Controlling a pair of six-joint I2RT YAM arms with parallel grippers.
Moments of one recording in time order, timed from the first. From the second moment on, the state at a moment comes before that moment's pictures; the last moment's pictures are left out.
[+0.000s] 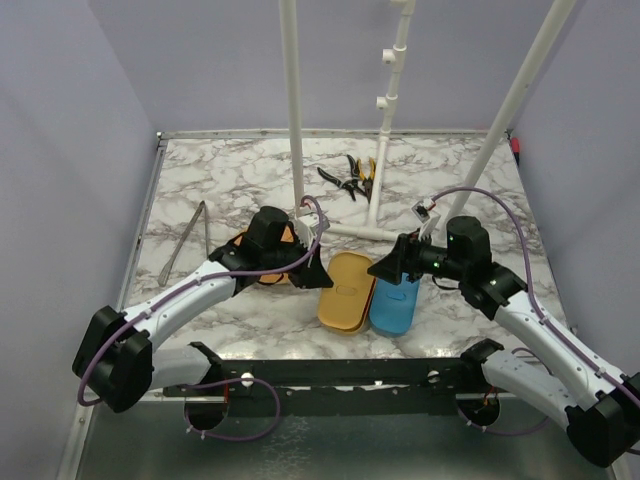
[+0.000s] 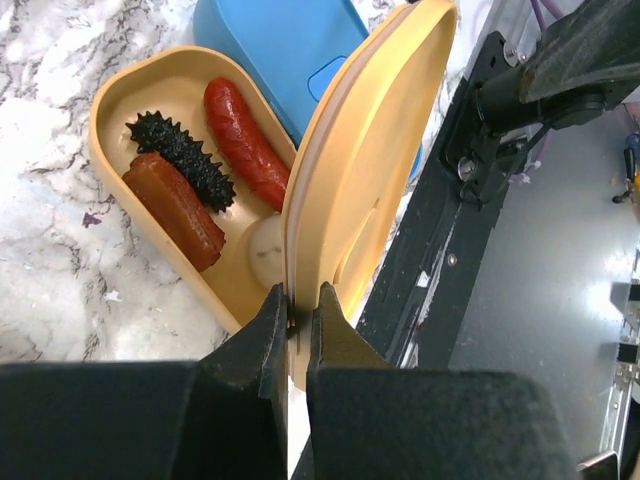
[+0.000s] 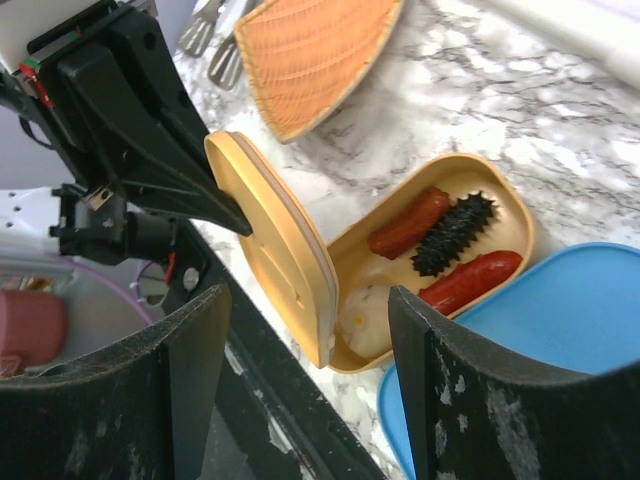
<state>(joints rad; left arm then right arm) -0.64 1.21 0.77 -0.20 0.69 -0.23 0.50 0.87 0.66 -0.23 -0.51 0.48</state>
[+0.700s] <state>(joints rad) -0.64 1.39 0.82 -0.18 0.79 -0.24 0.50 1.03 0.68 -0.26 -0.45 0.35</state>
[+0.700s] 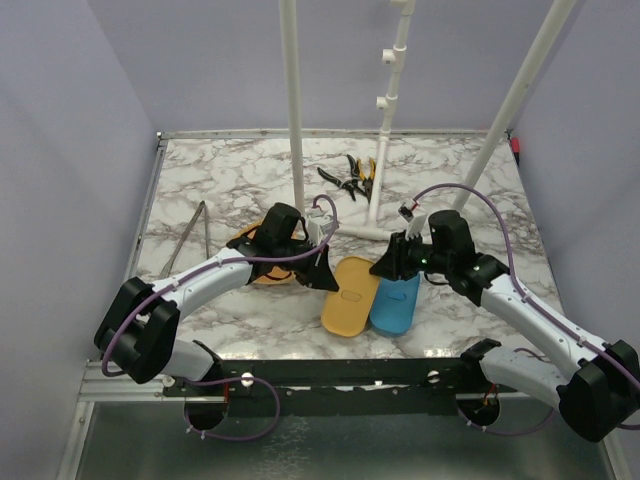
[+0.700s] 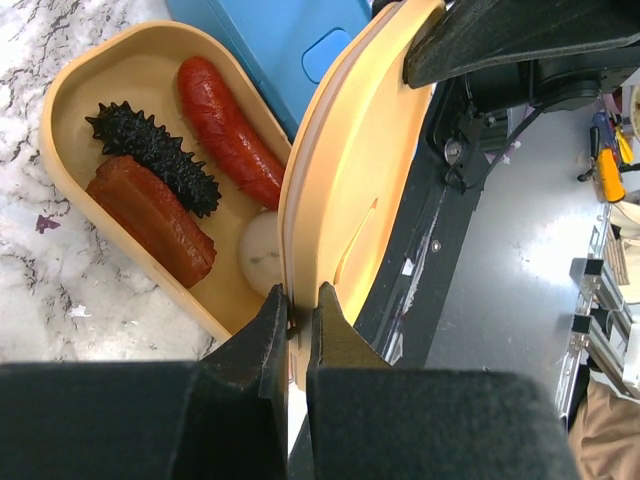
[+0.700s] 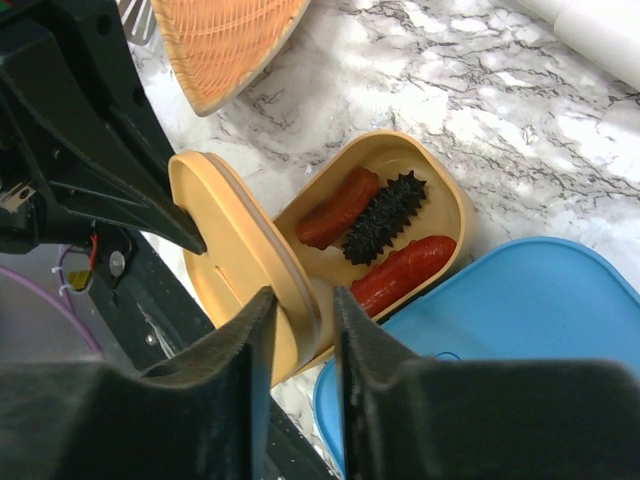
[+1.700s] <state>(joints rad) -0.63 1.39 0.94 -0.22 0.59 -0.16 0.47 1.28 0.85 -0.42 -0.46 0.31</state>
